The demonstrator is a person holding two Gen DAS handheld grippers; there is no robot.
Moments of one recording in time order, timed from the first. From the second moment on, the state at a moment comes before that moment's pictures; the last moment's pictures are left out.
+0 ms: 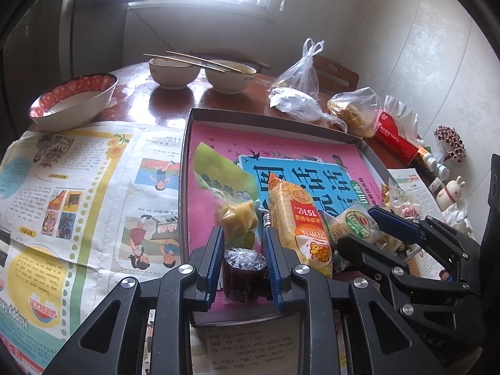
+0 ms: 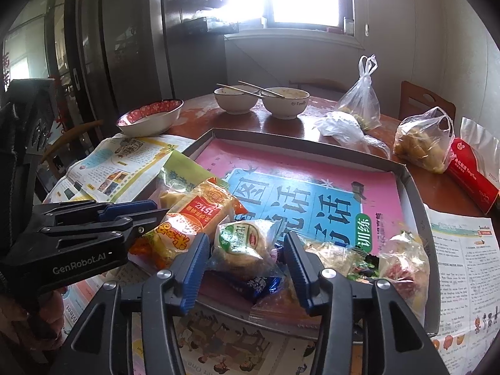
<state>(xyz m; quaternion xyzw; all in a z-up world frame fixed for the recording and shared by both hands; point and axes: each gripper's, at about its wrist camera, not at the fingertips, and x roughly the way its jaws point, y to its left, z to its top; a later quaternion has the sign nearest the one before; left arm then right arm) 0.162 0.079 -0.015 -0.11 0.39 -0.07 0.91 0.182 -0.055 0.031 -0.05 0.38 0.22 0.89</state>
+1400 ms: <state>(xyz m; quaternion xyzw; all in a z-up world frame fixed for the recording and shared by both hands) 0.138 0.083 0.023 -0.11 0.35 -0.04 0.93 0.156 -0.077 0.071 -0.03 0.32 0.19 0.93</state>
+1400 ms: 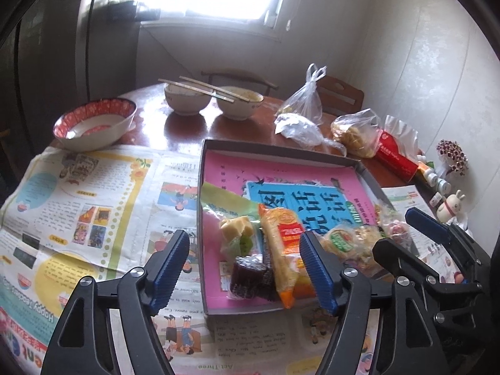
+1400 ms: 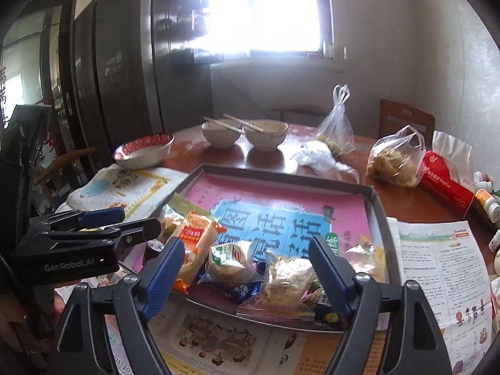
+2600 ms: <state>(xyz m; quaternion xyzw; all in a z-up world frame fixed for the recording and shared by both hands) 0.044 0.019 -0.011 -0.07 0.41 -0.06 0.91 0.069 -0.141 0.043 0.03 0.38 0.15 0.91</state>
